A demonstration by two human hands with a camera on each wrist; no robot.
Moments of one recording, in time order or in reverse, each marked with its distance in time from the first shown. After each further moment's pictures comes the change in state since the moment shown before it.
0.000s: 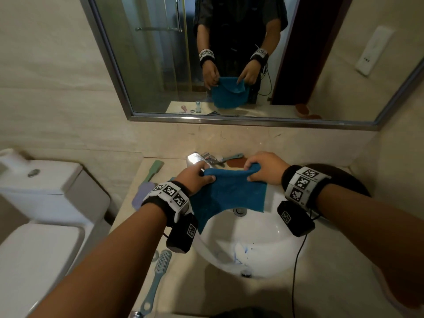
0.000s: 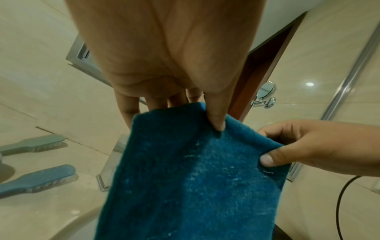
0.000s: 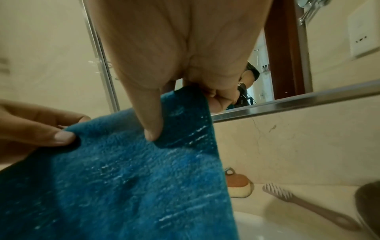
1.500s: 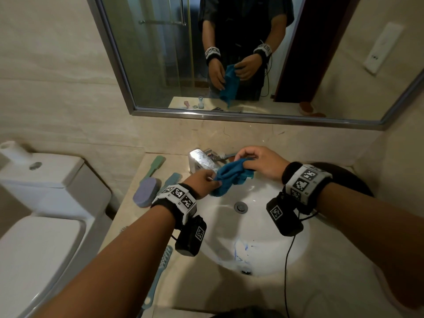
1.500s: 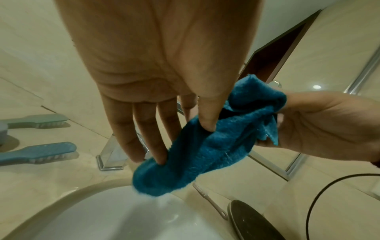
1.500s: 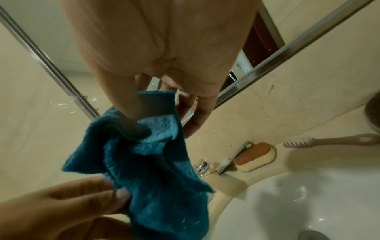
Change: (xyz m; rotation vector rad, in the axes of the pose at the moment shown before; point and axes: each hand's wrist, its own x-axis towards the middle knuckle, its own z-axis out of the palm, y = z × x) left_hand 0.003 -0.010 0.022 -0.122 -0.113 -0.063; right_hand 0.004 -0.016 0.005 0.620 -0.056 -0.132
